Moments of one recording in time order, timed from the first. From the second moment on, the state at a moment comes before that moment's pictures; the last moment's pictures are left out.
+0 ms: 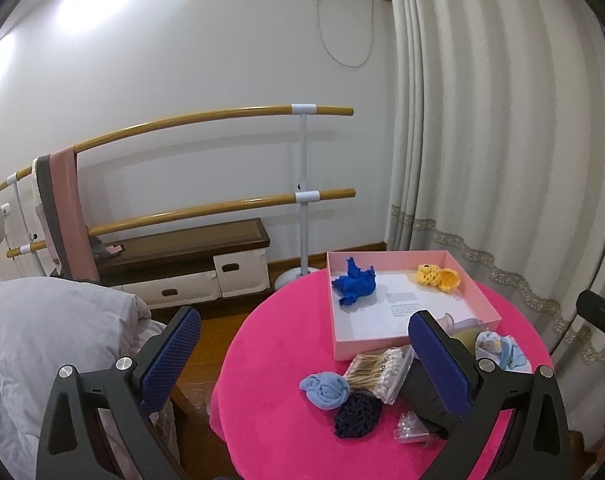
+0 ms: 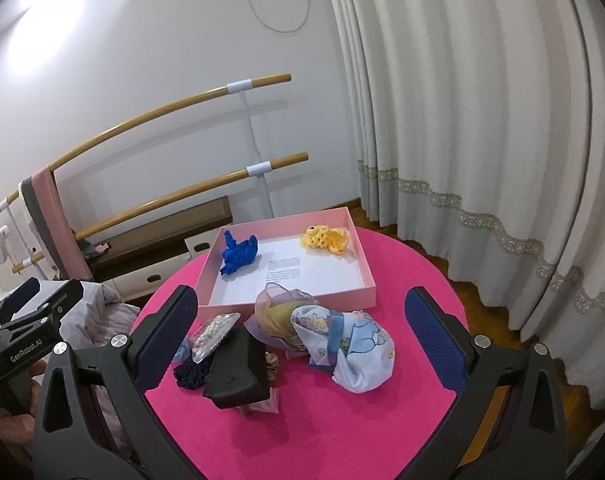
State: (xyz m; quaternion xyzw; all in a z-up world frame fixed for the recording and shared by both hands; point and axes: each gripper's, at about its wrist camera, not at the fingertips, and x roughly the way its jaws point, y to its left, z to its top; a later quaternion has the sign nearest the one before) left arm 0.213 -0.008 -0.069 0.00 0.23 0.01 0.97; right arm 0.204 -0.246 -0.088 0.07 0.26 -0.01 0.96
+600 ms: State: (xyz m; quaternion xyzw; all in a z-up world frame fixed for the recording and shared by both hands) left arm 0.254 0.013 -0.141 0.01 0.32 0.02 0.95; right arm 0.228 -0.212 -0.131 0.03 0.33 0.01 0.94
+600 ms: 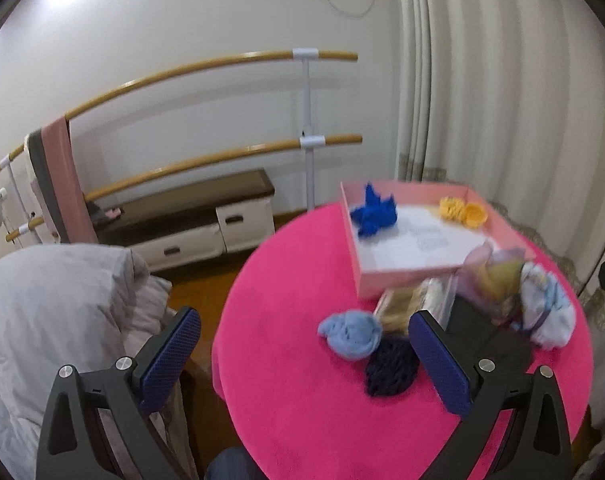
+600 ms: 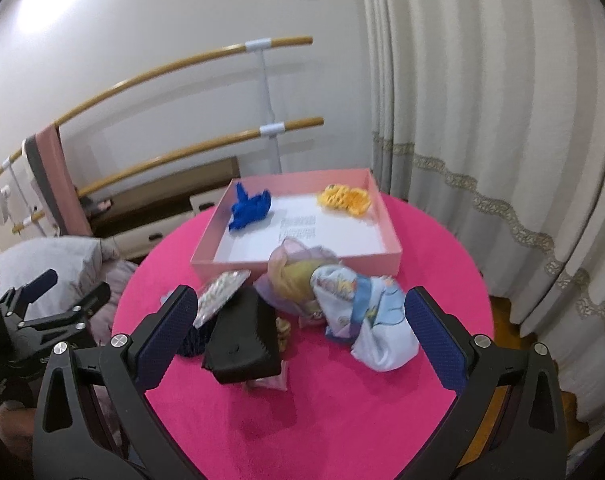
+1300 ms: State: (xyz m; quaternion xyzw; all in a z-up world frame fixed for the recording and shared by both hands) left arm 0.391 0.004 -0.243 0.01 0.41 0.00 0.91; right arm 0.279 -0.173 -0.199 -0.01 0.43 0.06 0.90
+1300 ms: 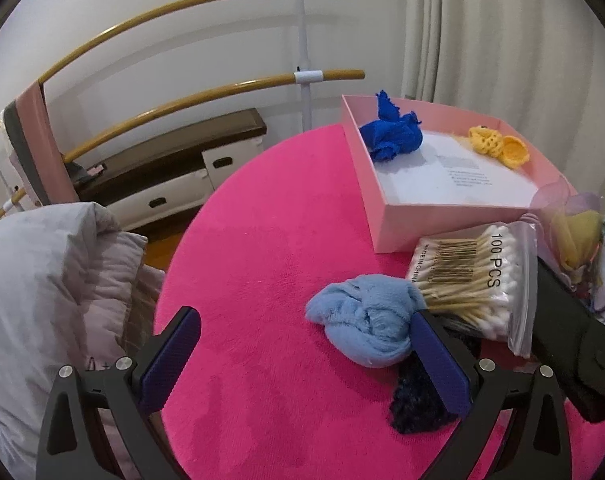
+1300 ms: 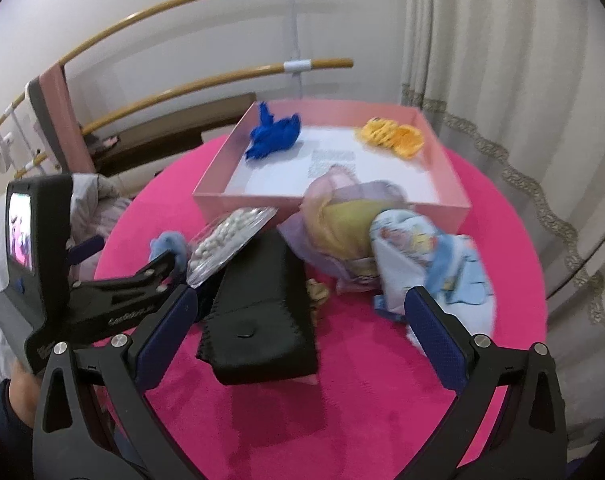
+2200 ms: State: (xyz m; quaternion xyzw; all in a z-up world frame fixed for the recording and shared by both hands) left arm 0.408 0.013 -0.253 -0.03 0.43 -0.07 0.90; right arm 0.294 -0.187 -0.234 0.01 0.46 0.07 0.88
